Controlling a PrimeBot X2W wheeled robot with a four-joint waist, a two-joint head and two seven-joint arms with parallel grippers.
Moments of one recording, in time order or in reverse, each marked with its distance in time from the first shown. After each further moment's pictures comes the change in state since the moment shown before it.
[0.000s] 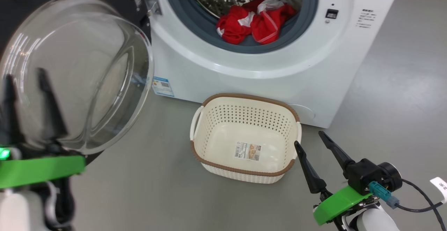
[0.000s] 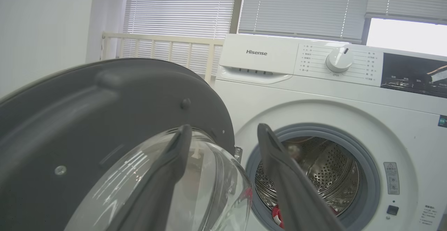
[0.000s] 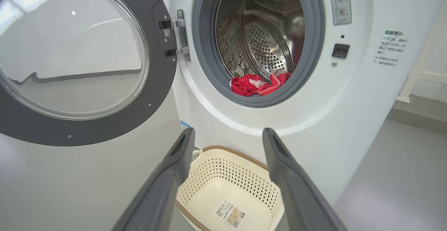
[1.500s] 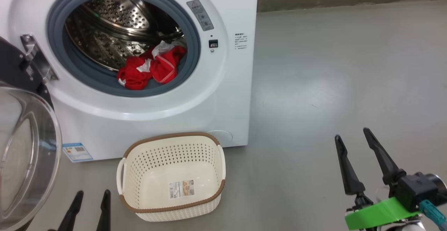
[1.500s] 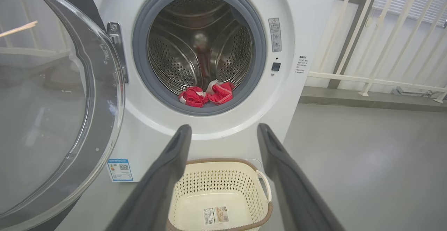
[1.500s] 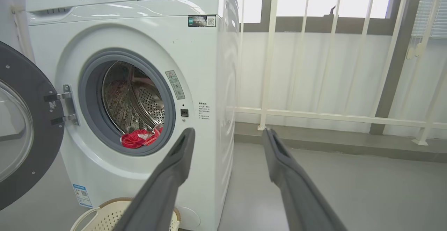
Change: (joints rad) left arm 0.477 0.116 -0.212 0.008 -0.006 -0.004 0.007; right arm 0.158 0.006 -0.174 -0.276 0.007 0.000 0.000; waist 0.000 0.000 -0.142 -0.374
